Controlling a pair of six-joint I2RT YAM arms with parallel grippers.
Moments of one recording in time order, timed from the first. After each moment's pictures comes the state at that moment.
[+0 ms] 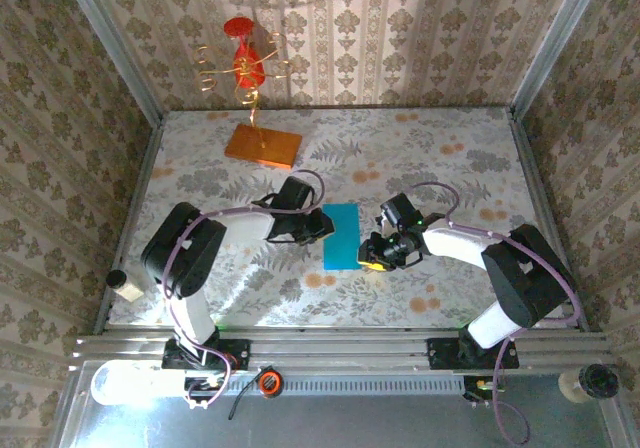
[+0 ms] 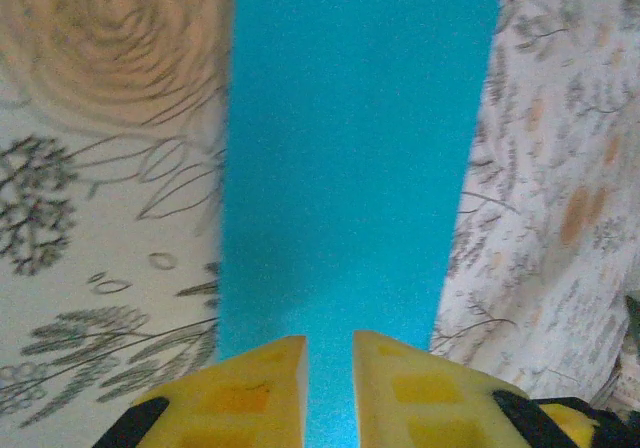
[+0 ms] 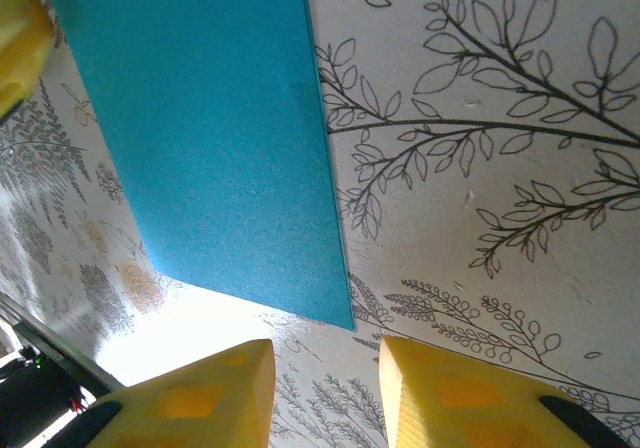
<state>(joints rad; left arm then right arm) -0.66 1.80 0.94 -0.09 0.42 -0.93 0.50 1.56 0.74 -0.35 -0.47 0.76</state>
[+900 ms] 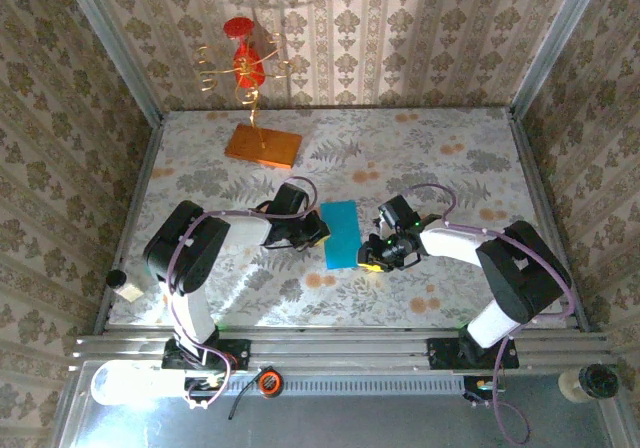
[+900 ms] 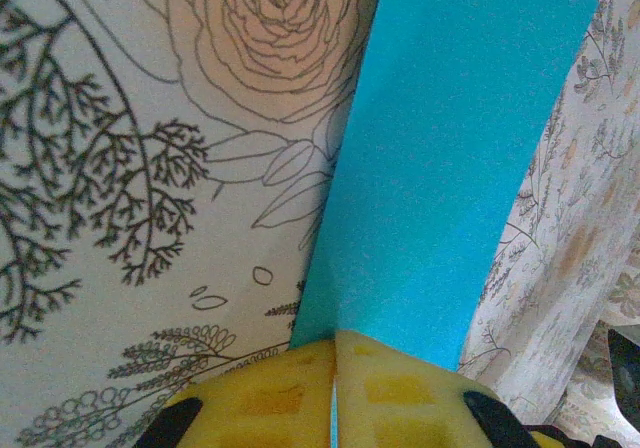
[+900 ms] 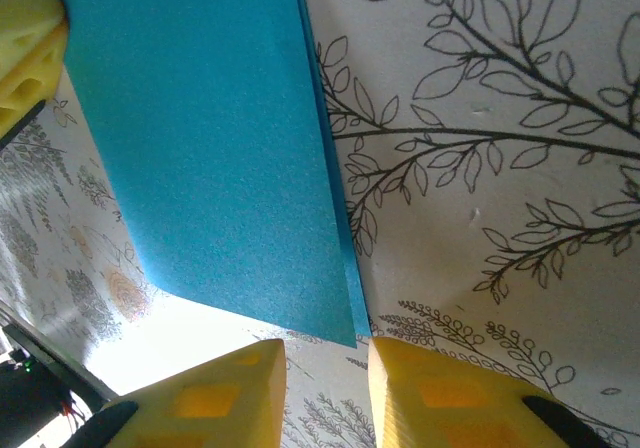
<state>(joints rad) -0.63 1.82 0.85 0.05 0.45 -1.07 0.51 1.59 0.73 -0.32 -0.47 0.76</state>
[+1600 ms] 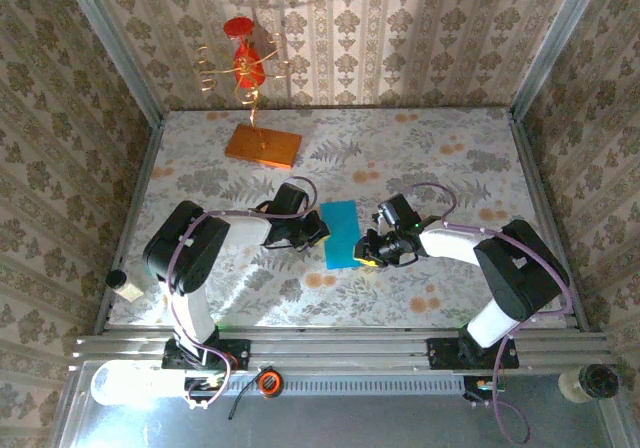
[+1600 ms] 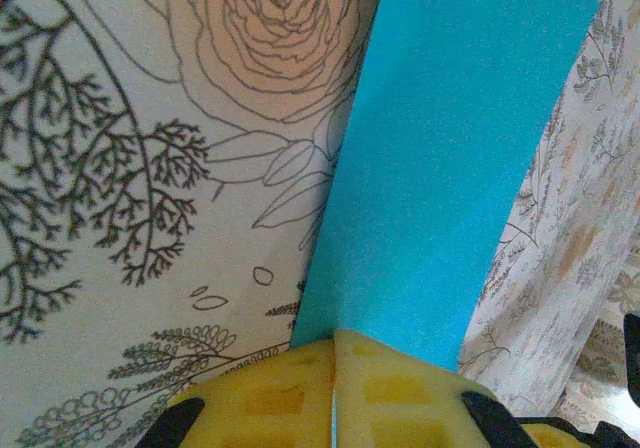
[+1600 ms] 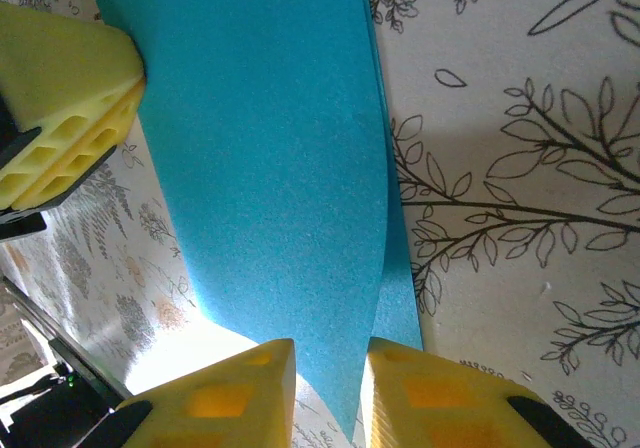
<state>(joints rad) -0.63 1.82 0.85 0.05 0.45 -1.07 0.51 1.60 0.72 -0.19 -0.49 0.82</state>
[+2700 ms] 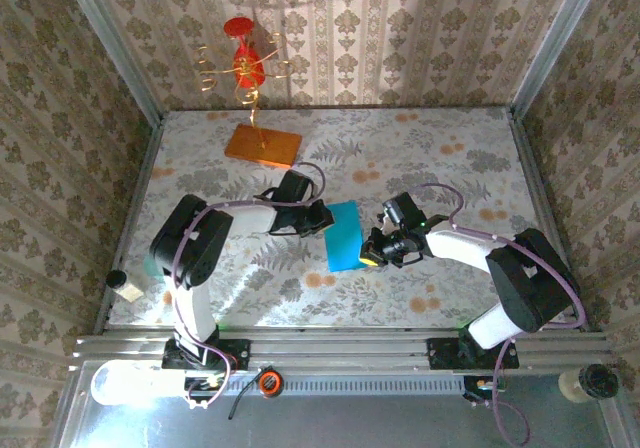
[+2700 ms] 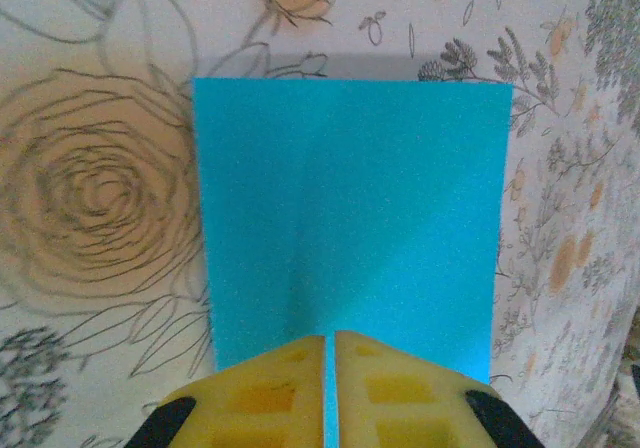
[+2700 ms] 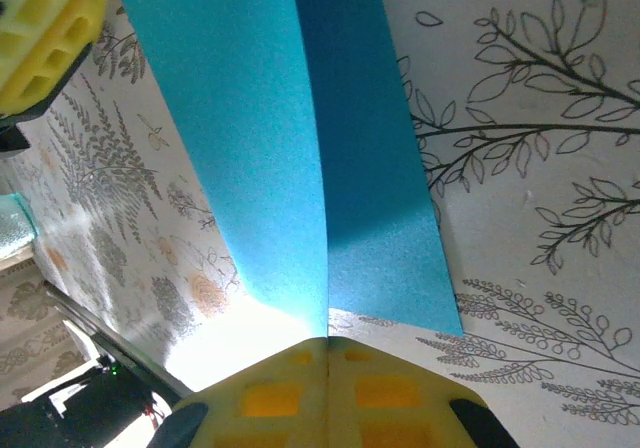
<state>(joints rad) -0.63 1.89 1.02 -0.05 0.43 -0.88 0.49 1.53 0.72 -0.27 -0.52 0.89</state>
